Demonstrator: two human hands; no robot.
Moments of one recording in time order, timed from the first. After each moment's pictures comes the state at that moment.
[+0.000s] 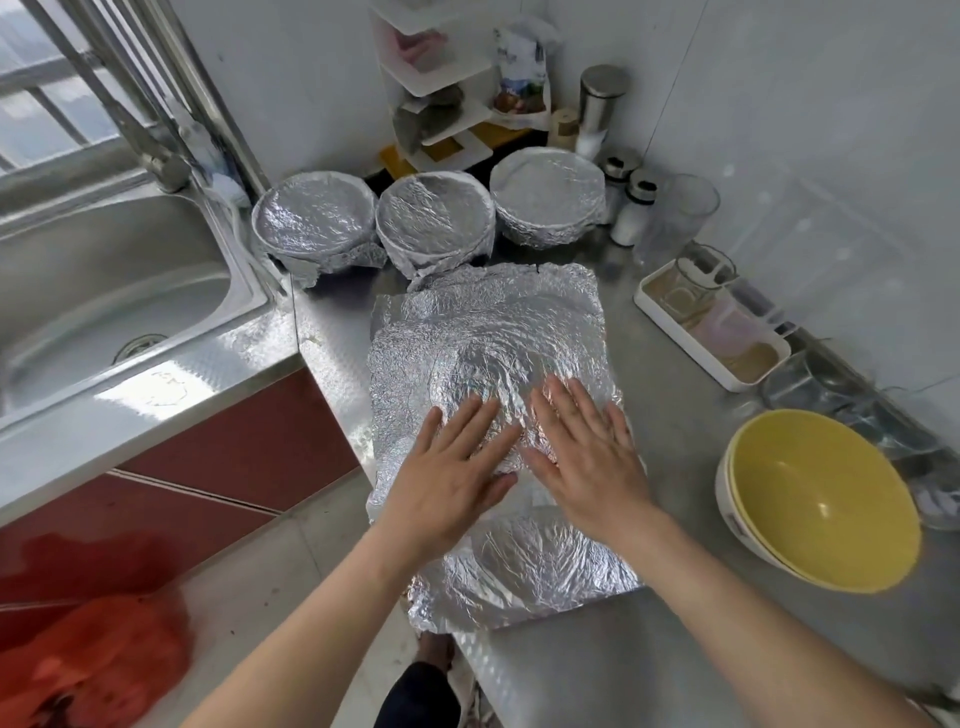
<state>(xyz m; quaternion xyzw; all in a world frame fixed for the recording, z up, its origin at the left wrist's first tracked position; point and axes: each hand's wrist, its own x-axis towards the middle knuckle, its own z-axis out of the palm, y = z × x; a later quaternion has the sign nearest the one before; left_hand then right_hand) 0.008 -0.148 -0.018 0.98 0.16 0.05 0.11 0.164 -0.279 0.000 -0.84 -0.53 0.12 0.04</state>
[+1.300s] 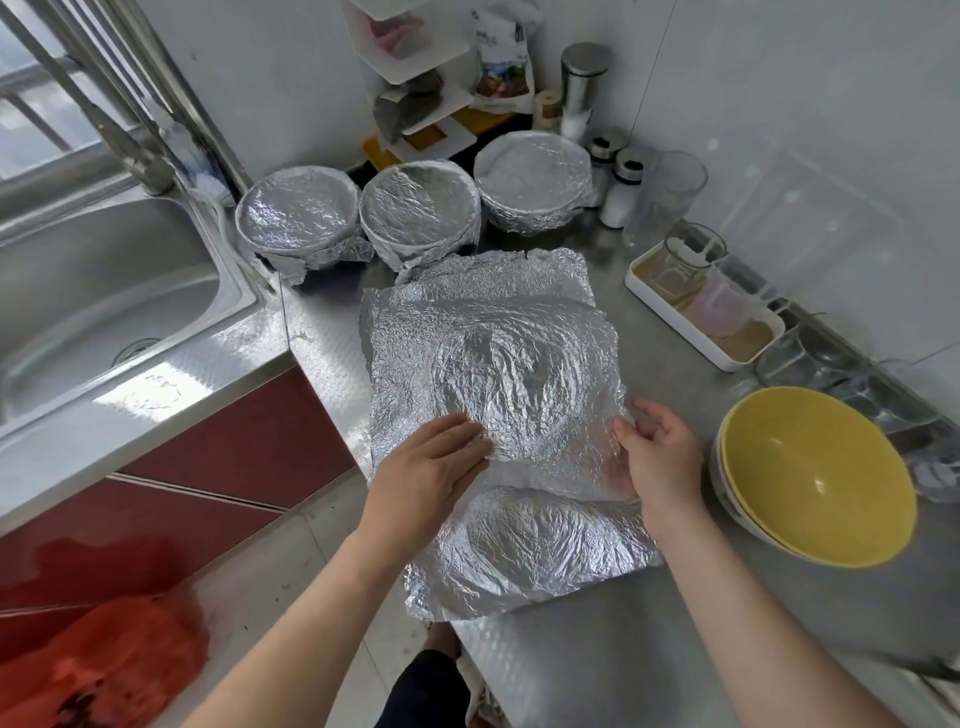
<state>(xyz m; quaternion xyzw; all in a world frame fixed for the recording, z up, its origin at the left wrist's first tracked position) -0.004 -0.149 -0.013 0.96 0.13 0.20 0.16 0.189 -0.308 -0.007 -0.78 0.03 0.23 0.58</state>
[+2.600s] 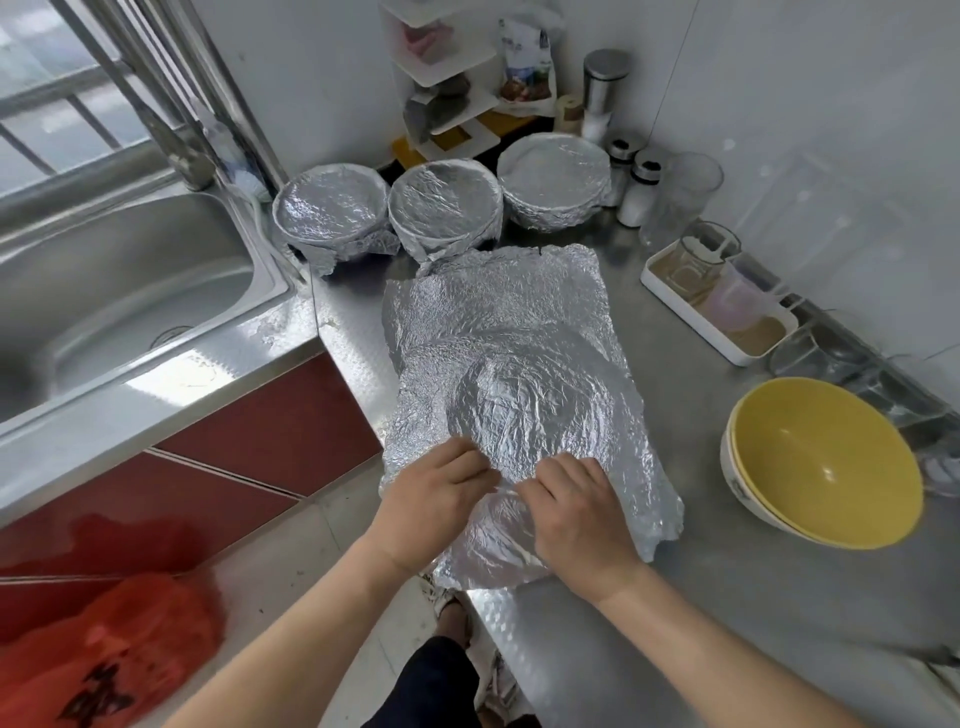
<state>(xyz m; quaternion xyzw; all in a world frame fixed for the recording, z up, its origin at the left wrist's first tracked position) -0.032 -0.168 -0.002 0.97 0.04 0.22 0.10 0.092 -0.315 -0.003 -0.76 -0.61 -0.09 0.20</state>
